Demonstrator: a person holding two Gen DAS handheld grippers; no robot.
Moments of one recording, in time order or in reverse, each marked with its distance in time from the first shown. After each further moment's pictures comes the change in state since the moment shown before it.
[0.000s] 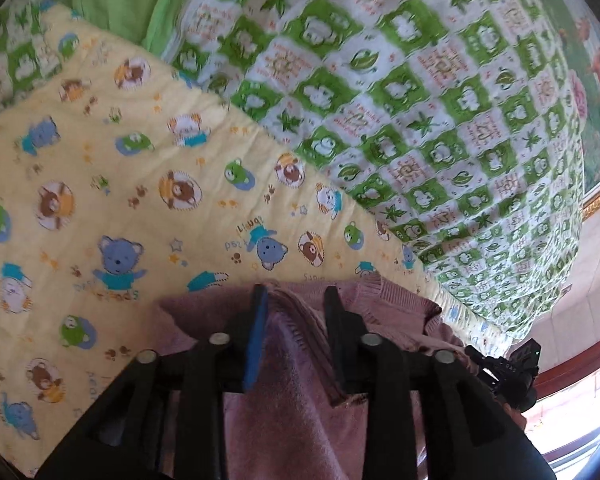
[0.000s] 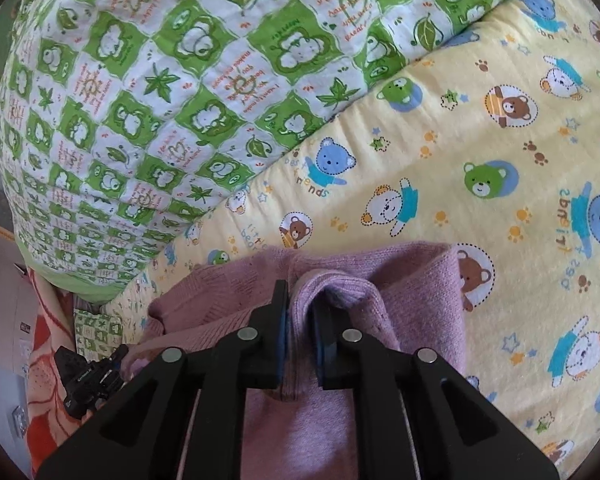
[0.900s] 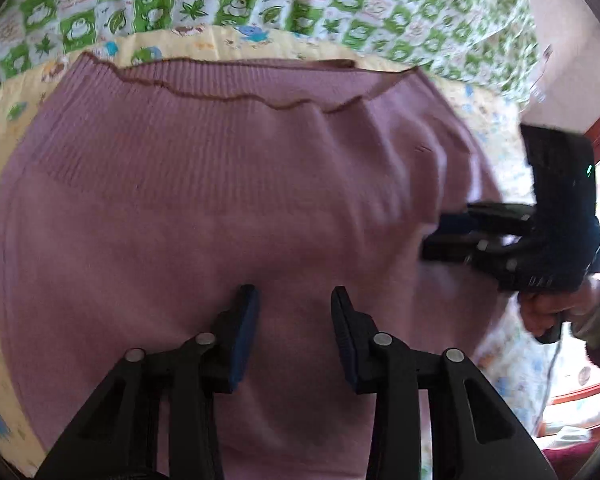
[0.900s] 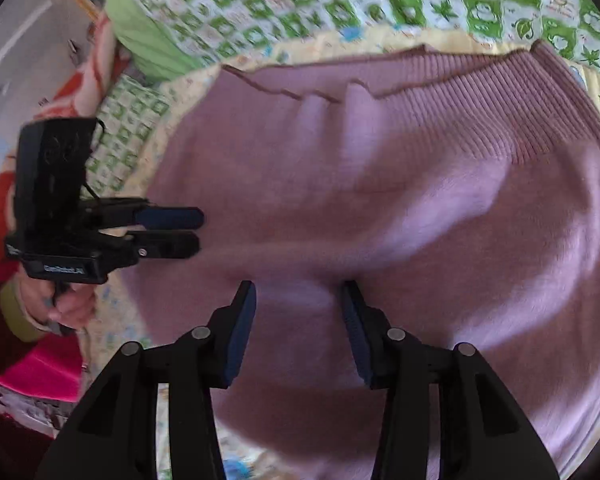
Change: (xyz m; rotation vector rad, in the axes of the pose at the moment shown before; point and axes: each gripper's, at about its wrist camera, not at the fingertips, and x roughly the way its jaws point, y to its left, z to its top) left arm 0.073 -0.111 -0.127 0.632 0.395 0.068; right arm 0.055 0.090 -0.139 -0.635 0.291 0.006
